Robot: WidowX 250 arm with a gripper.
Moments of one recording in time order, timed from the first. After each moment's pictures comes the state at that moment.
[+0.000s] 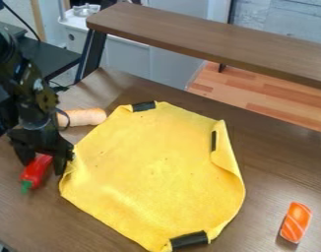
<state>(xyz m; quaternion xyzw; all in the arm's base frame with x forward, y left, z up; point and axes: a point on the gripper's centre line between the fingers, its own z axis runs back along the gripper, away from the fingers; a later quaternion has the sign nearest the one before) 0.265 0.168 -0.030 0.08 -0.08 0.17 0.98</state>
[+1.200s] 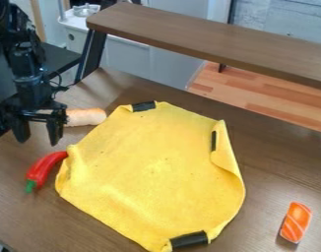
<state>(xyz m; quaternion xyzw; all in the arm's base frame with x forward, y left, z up) 0.275 0.181 0.007 -0.01 0.02 0.20 0.98</state>
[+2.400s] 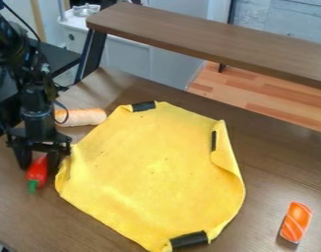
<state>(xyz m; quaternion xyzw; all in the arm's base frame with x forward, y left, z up) 0.264 0.180 -0.040 0.06 0.04 0.23 0.97</state>
